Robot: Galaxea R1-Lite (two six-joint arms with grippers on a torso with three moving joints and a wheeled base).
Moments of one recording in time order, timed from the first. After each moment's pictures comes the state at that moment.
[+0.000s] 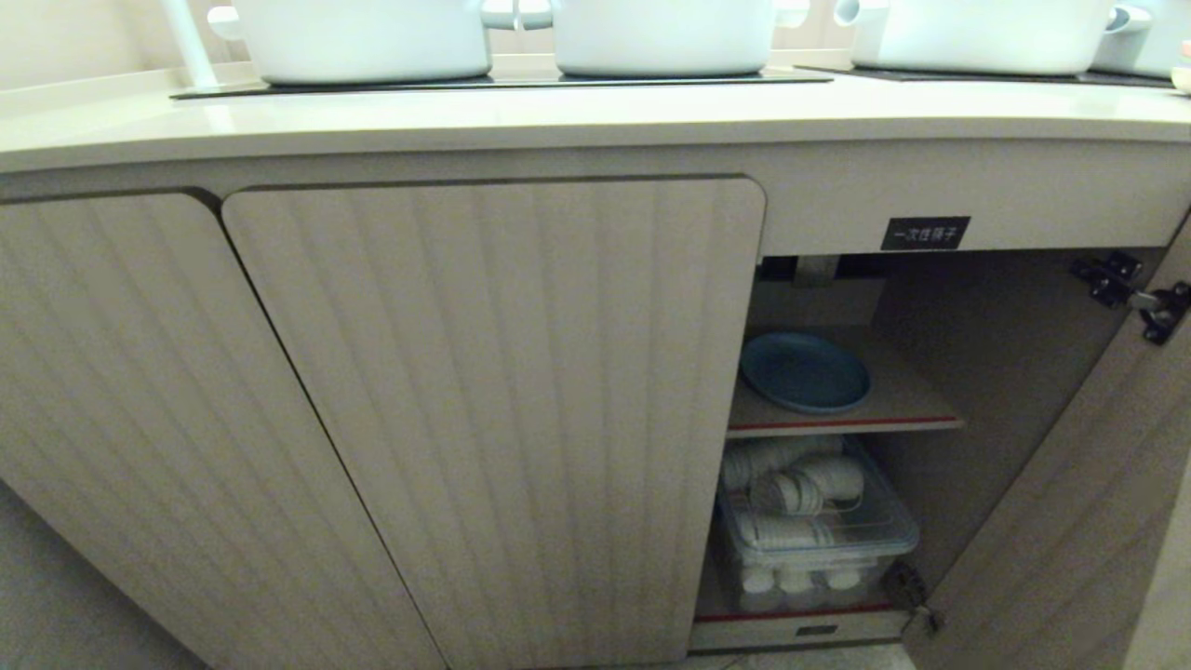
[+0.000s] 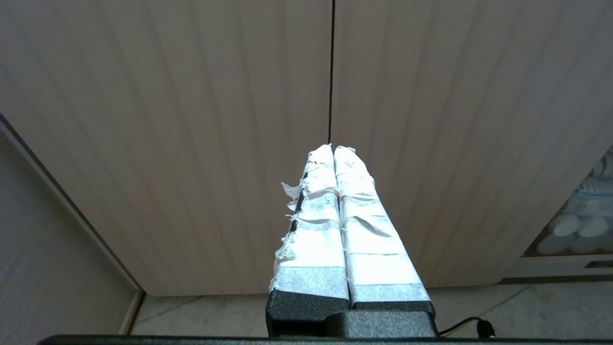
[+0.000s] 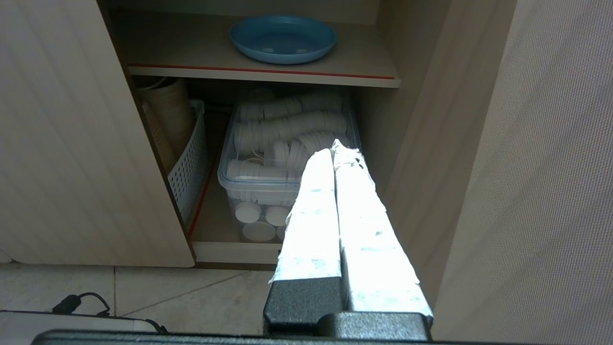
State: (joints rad) left arm 0.00 0.00 0.00 0.00 0.00 0.00; right arm 0.00 0.00 0.00 0.00 0.00 -0.07
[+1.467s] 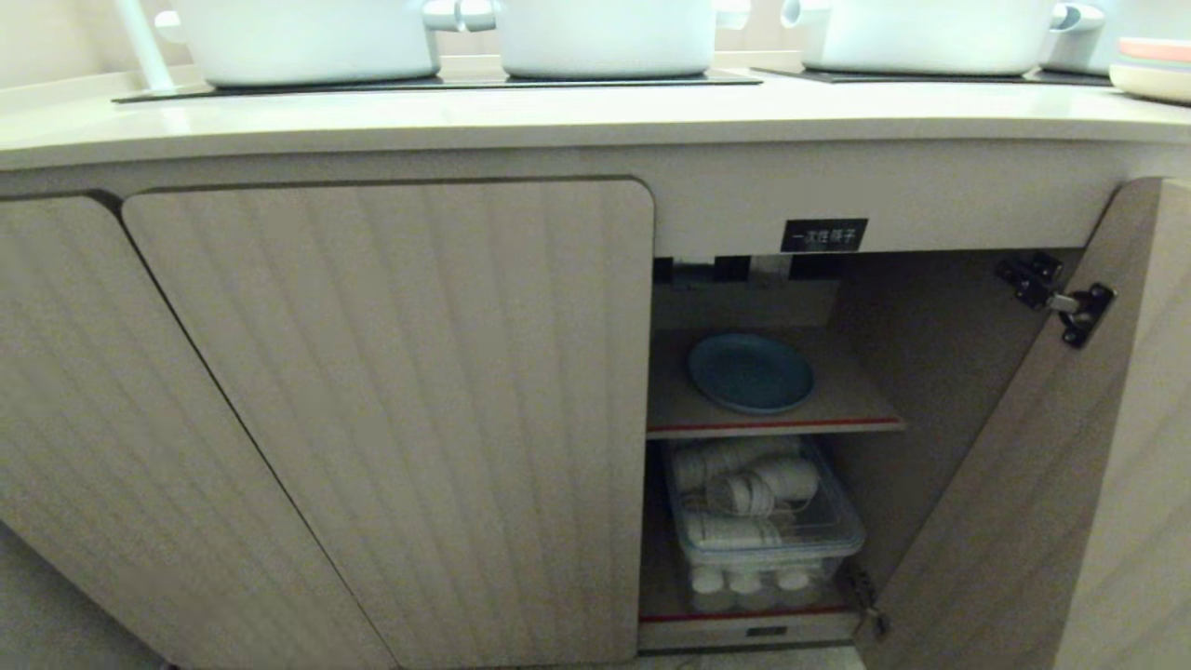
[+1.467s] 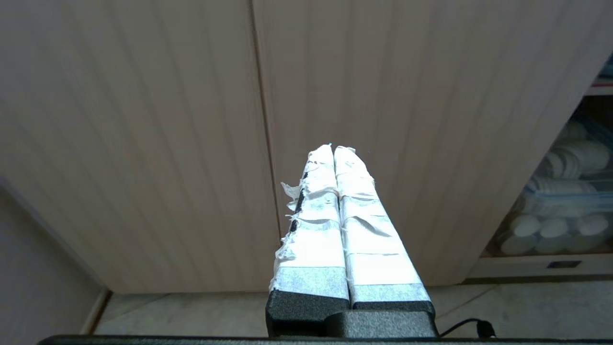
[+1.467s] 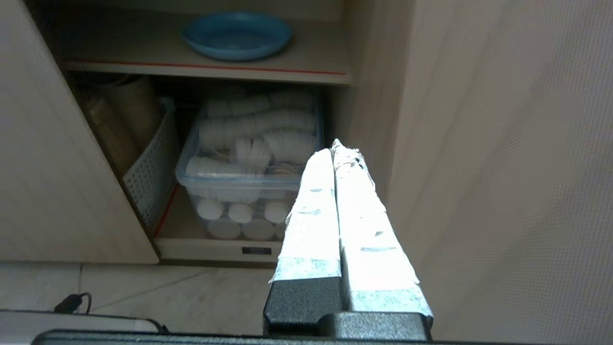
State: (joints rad) left arm 0.00 0.00 0.00 0.00 0.00 0.00; right arm 0.00 0.00 0.00 0.00 0.00 -0.07
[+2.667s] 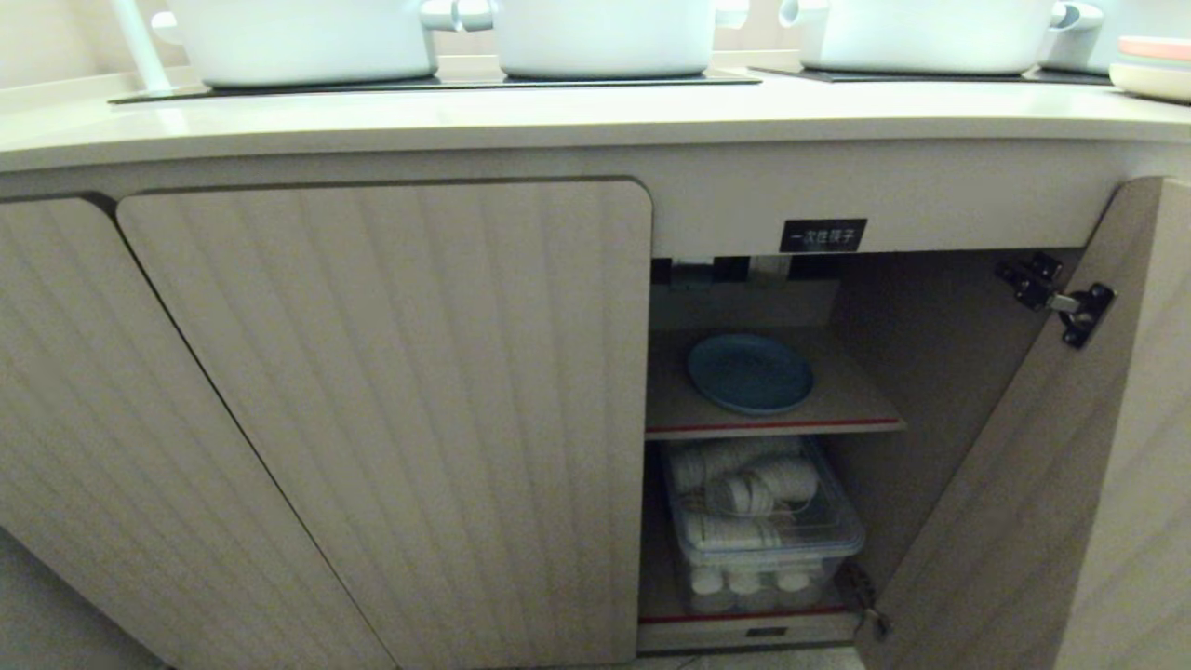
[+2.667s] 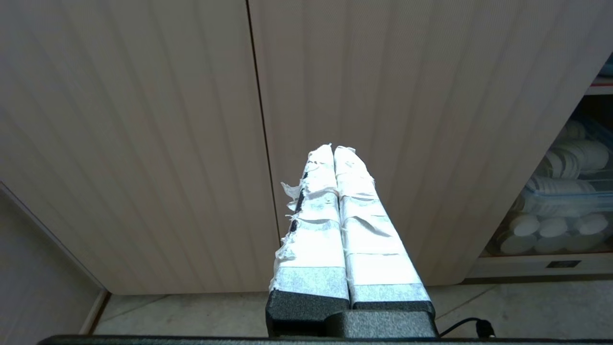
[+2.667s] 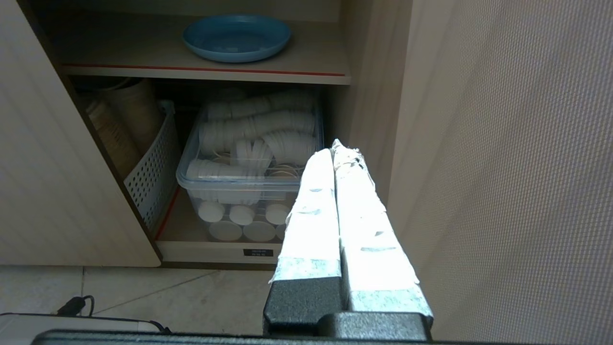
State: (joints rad) left arm 0.00 0.00 0.00 0.00 0.00 0.00; right arm 0.00 0.00 0.00 0.00 0.00 -0.06
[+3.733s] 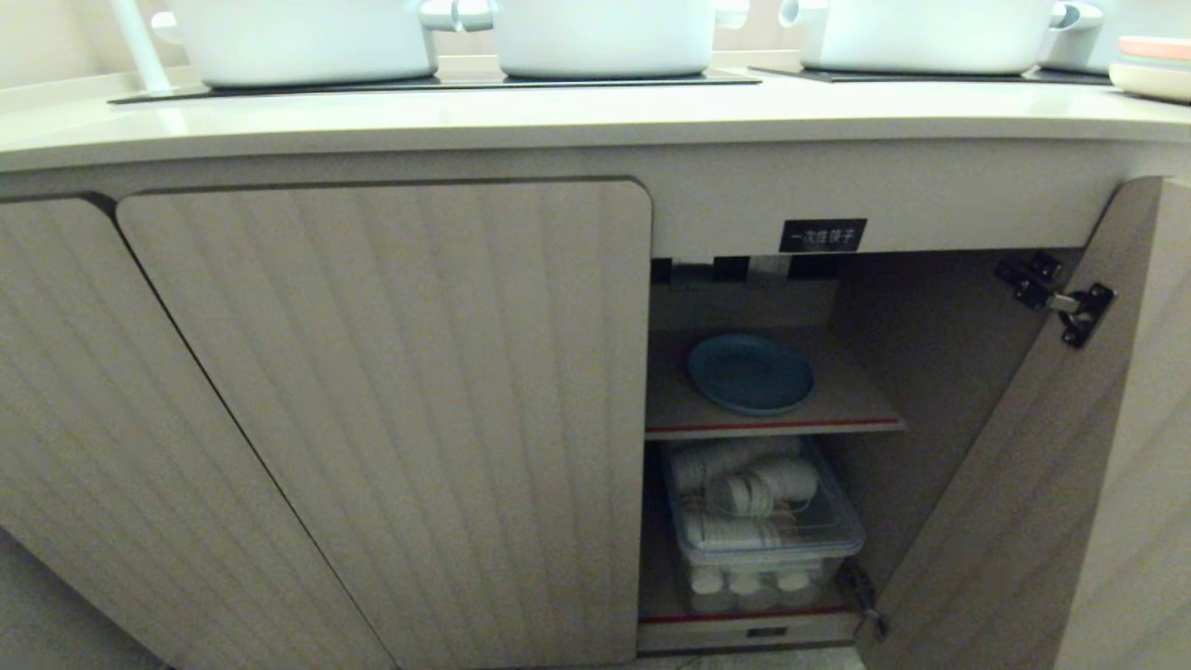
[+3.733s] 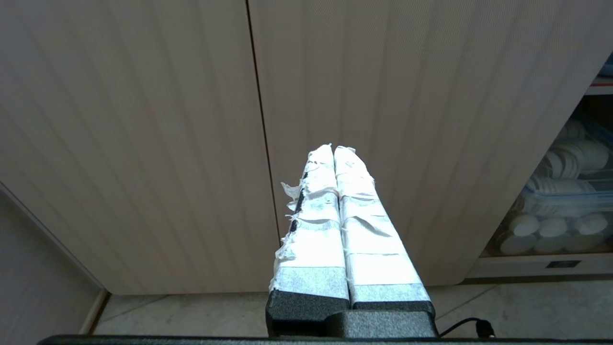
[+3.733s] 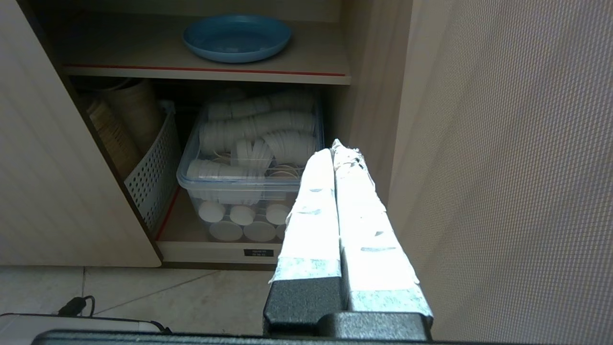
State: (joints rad) left arm 0.00 0.00 0.00 0.00 0.00 0.00; right arm 0.00 0.00 0.00 0.00 0.00 -0.06
